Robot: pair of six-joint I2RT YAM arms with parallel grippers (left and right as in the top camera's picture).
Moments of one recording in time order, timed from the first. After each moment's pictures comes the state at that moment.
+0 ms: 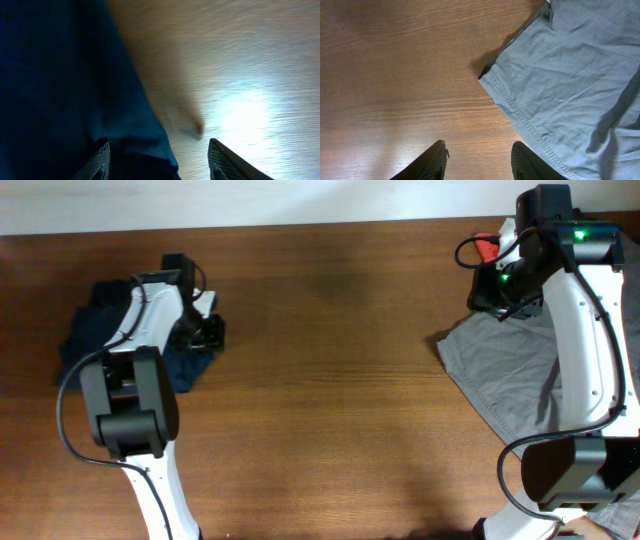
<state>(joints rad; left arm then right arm) 0.05 2.27 1.76 -1.03 0.06 0.06 -0.06 1.84 1.98 -1.42 -0.10 0.14</state>
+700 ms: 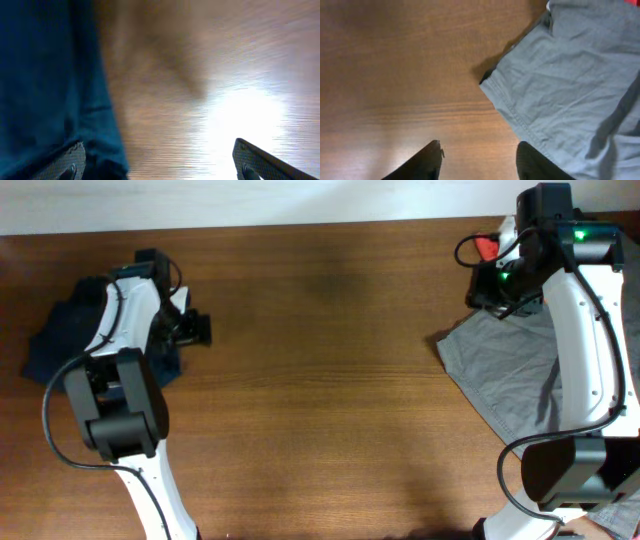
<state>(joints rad) 0.10 2.27 1.86 -1.12 0.02 0.01 -0.06 1.84 1.98 -1.39 -0.10 0.13</state>
